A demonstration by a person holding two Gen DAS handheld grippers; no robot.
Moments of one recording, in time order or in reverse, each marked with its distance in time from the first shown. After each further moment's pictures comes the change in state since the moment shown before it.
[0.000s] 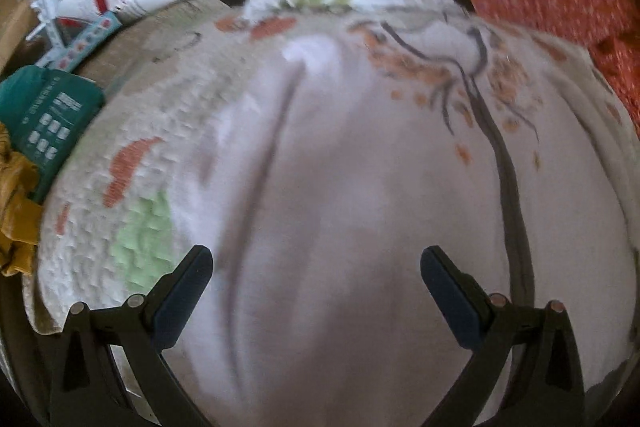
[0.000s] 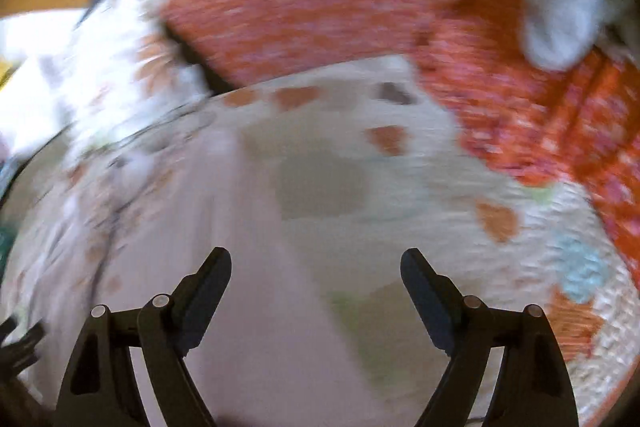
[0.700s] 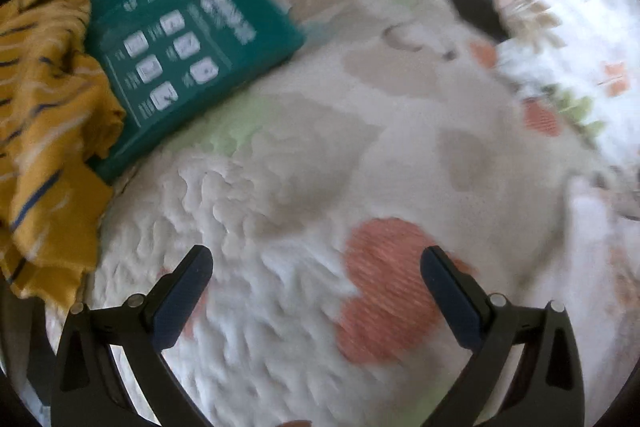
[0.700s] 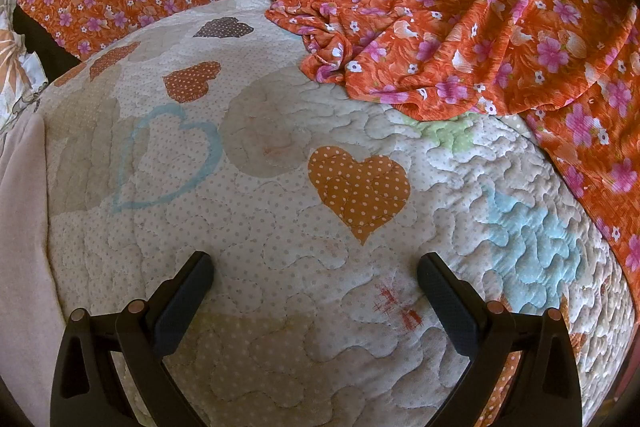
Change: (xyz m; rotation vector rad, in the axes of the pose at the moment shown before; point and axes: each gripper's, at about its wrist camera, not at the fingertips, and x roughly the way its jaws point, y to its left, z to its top) left arm 0.050 0.255 0.058 -0.521 0.016 0.194; right arm 0.069 -0.149 -0.017 0.195 0.094 -0.431
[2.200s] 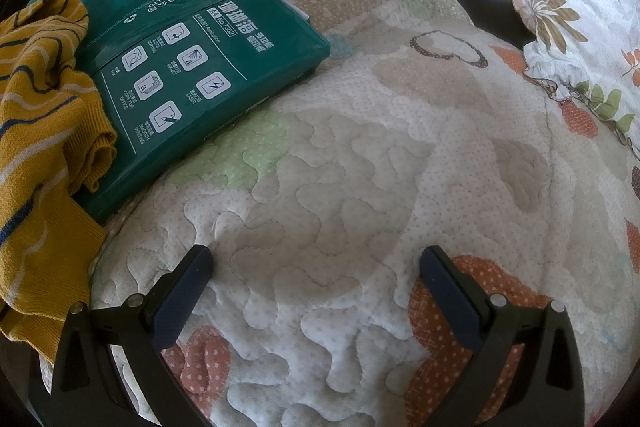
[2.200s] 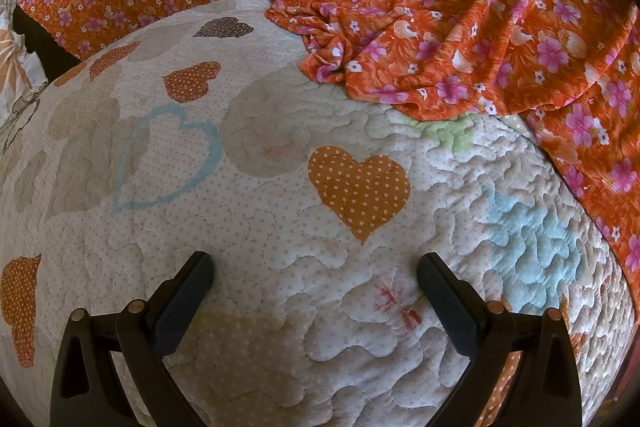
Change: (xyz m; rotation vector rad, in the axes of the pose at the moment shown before) left arm 0.057 0.019 0.004 0.054 -0.102 0.096; right arm 0.000 0.000 0.000 0.003 0.001 0.003
